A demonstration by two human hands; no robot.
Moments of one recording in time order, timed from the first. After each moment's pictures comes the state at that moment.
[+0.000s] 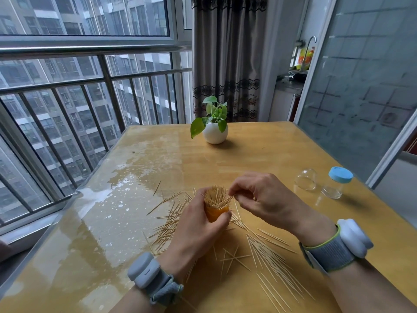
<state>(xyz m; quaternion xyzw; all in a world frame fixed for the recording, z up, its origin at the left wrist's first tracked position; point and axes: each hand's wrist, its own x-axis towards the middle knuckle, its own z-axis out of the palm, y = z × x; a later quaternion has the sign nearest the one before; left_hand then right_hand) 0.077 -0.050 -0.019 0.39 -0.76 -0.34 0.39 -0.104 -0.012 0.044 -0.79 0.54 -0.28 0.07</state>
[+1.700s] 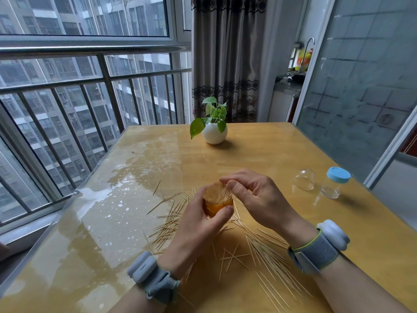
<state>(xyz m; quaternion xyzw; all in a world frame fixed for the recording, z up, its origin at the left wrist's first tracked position) 0.076 -0.050 -0.020 0.33 -0.71 -0.45 0.42 -0.092 -0.018 0.021 -0.68 0.53 -0.47 0.20</state>
